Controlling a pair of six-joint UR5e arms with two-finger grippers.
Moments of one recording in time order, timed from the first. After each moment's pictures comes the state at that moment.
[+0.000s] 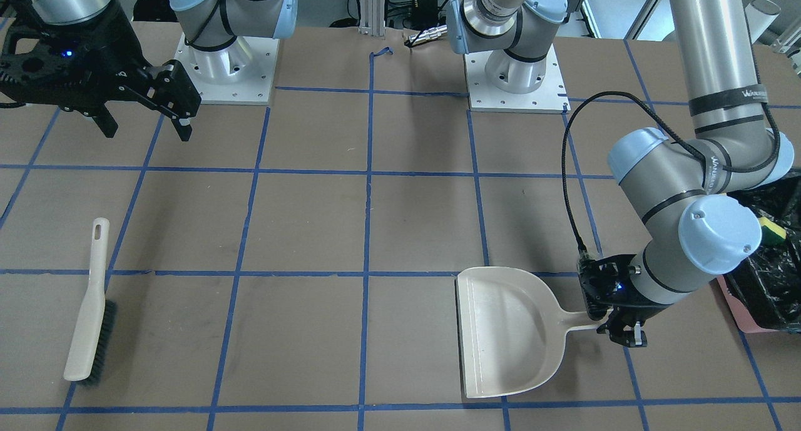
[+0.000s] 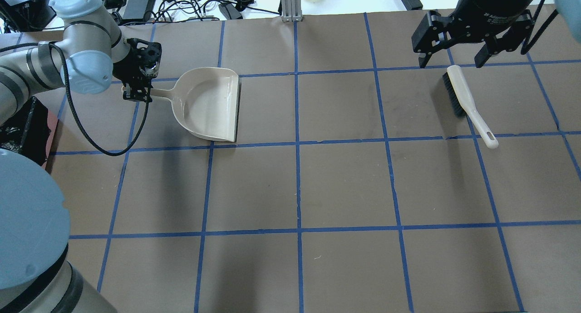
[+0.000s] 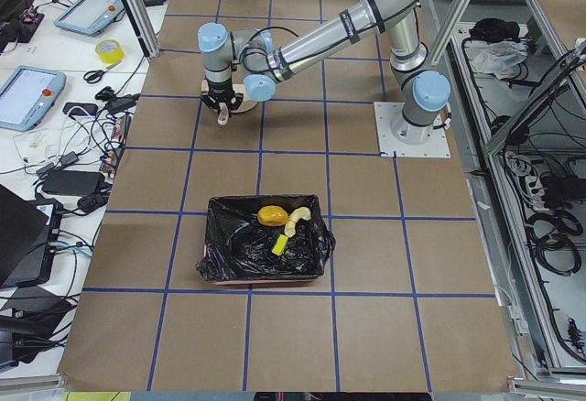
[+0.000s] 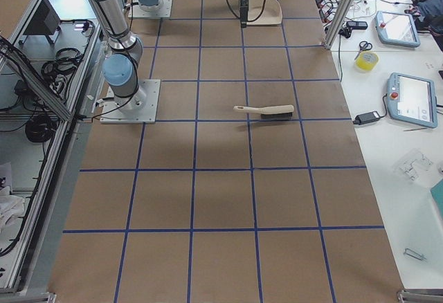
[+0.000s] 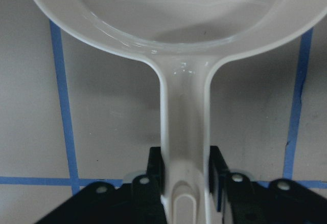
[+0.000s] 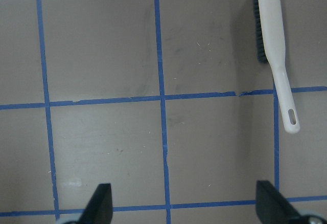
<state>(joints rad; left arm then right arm) -1.35 -2.06 -1.57 -1.04 1.60 1.79 1.52 -1.59 1.51 -1.58 -1.56 -0.01</state>
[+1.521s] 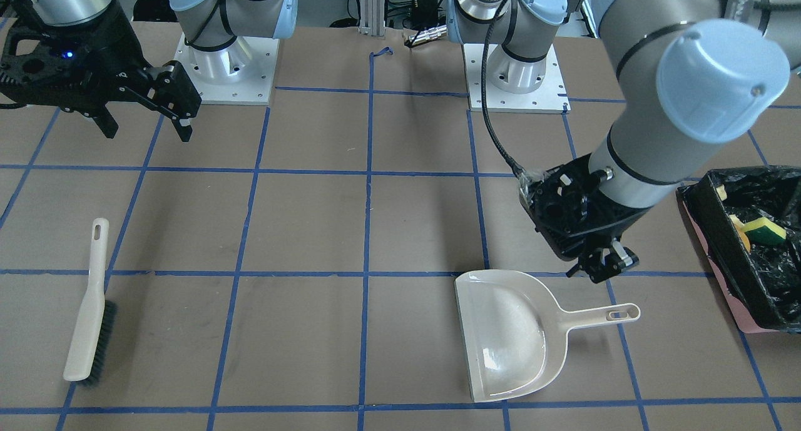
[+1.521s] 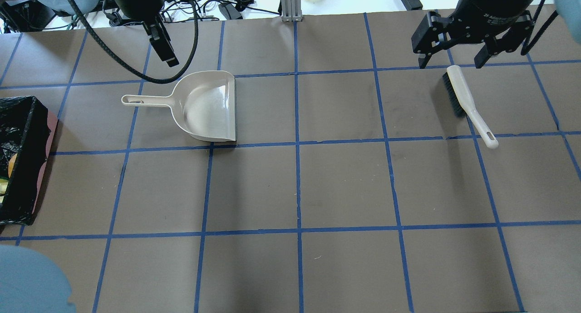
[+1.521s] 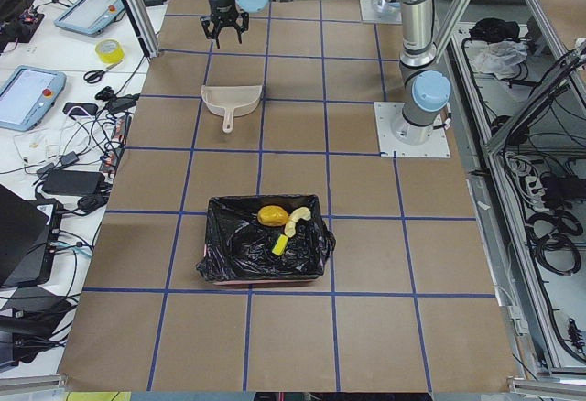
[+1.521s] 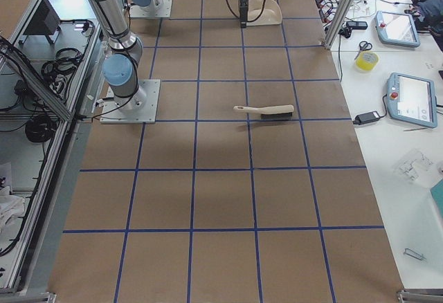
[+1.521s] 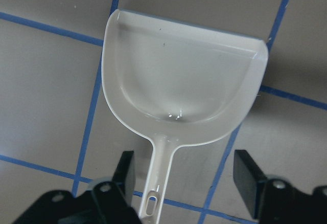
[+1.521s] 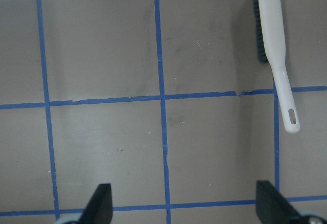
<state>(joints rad) -1.56 -1.89 -1.24 -1.61 1.58 1.10 1.52 -1.59 1.51 -1.58 -1.56 -0.01</state>
